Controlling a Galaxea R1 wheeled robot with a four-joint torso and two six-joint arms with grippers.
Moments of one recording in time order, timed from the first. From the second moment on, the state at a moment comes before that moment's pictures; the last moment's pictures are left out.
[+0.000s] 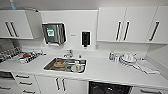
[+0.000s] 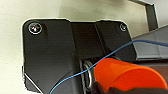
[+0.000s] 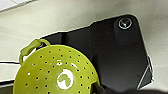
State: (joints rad) left arm 1.49 2.92 -2.53 0.52 -0.10 -0.46; right arm -1.50 2.99 -2.73 -0.77 0.21 0.83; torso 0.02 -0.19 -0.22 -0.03
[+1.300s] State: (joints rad) left arm 1.47 2.48 -1.97 0.52 -0.21 -0.49; right arm -1.48 2.99 -2.73 -0.76 0.22 0.83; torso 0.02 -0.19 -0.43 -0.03
